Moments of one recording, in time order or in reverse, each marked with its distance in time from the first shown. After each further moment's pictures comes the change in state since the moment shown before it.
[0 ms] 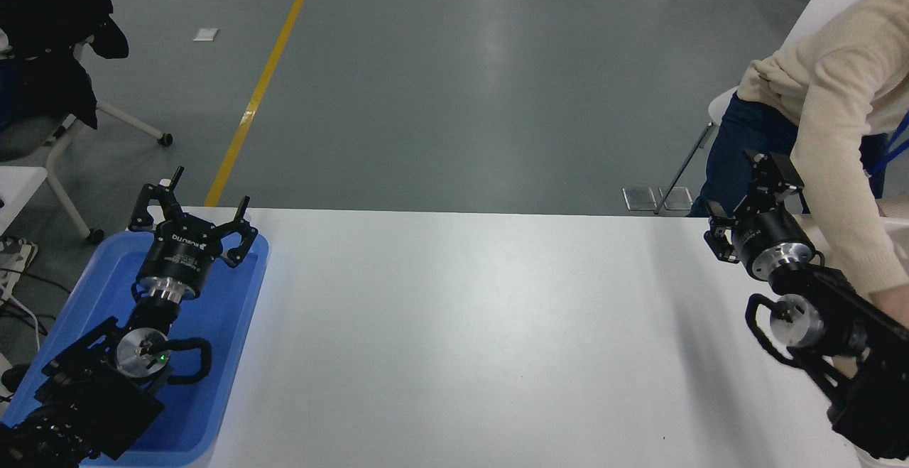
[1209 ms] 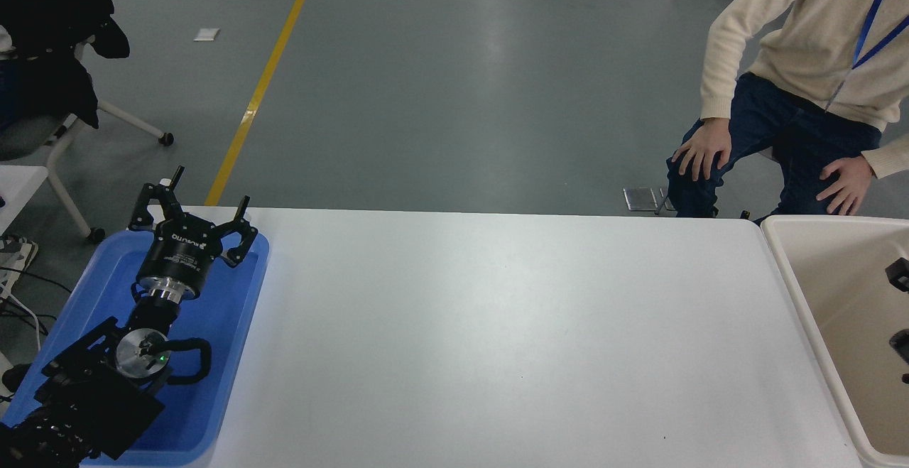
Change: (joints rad) left arm 0.000 0.000 0.000 0.000 0.000 0.000 0.000; right arm 0.269 -0.223 -0.967 -0.696 -0.140 -0.088 -0.559
